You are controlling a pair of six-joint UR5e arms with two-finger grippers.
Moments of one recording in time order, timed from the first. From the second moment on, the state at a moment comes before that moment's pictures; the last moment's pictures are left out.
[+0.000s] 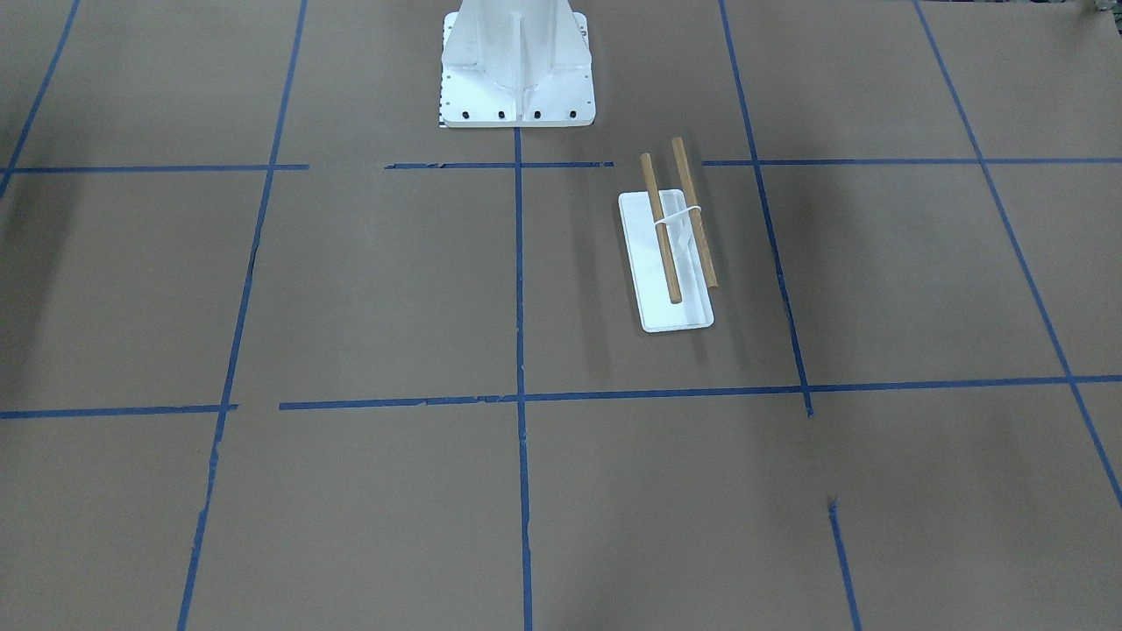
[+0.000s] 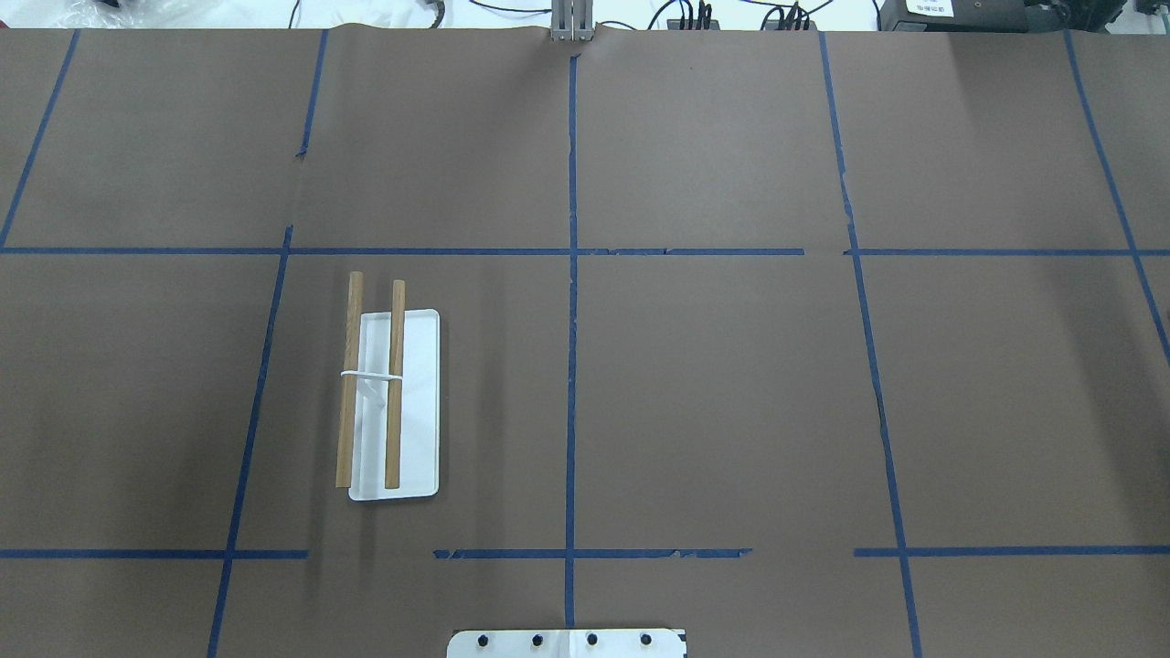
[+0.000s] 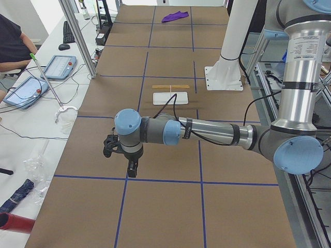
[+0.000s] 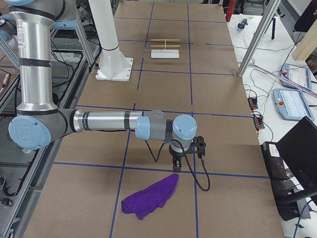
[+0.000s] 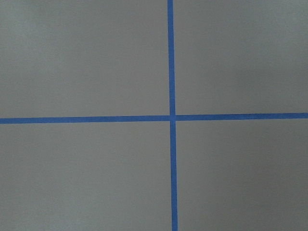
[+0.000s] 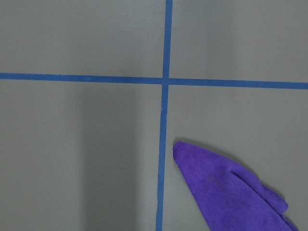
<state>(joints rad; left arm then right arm) -1.59 -1.61 -1.65 -1.53 -2.35 -0.03 1.59 -1.60 1.66 -1.68 2.39 -0.08</state>
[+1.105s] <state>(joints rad) -1.59 -1.61 -1.68 -1.53 -2.35 -0.02 1.54 -1.60 1.58 -1.54 2.39 -0.01</state>
